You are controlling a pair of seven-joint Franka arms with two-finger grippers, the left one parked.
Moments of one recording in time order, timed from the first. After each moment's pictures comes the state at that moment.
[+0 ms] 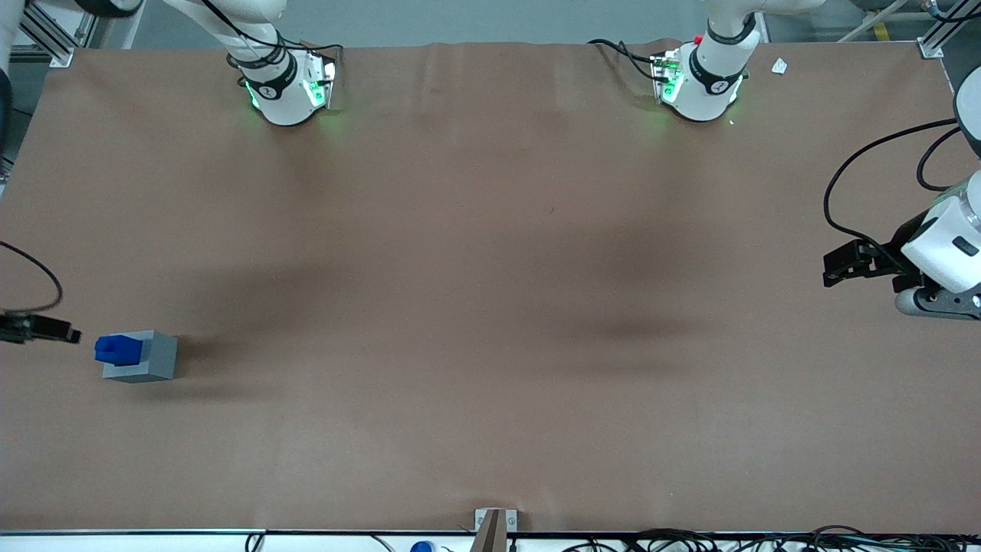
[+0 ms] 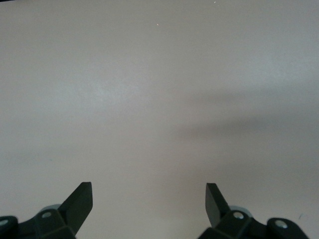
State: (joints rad) arm -0.22 0.46 -0.09 -1.29 0.09 1.74 -0.29
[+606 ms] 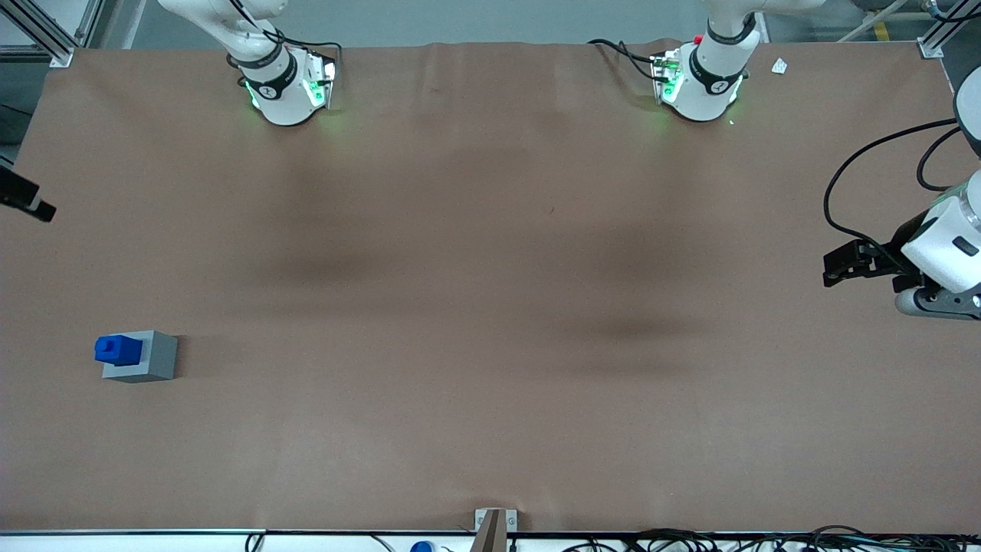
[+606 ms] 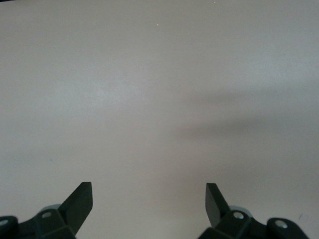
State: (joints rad) arm -0.05 0.07 -0.08 -1.37 0.07 1.46 0.01
